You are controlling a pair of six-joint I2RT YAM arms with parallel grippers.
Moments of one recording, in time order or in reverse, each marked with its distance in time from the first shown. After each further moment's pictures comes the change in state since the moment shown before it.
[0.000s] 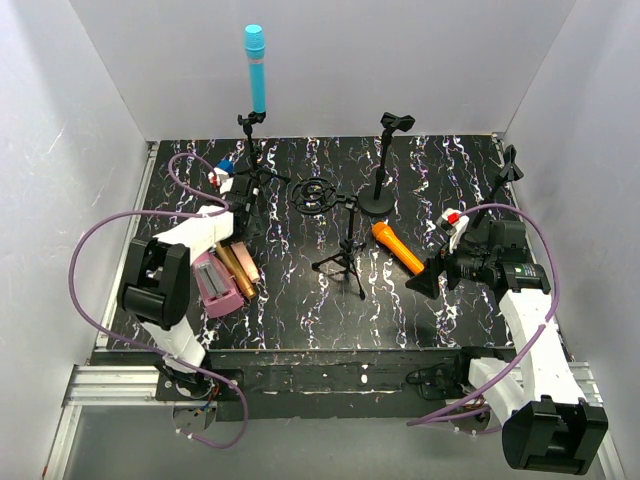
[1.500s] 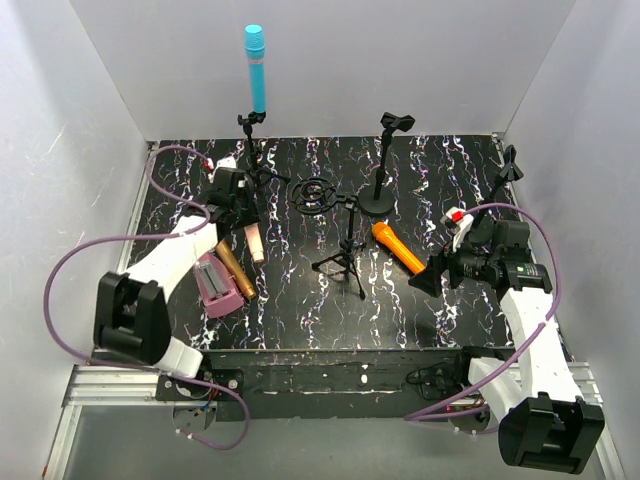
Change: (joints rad) left arm -0.001 -0.188 -0.029 0.109 0.147 0.060; right arm -0.038 0.006 0.000 0.002 0.003 -0.001
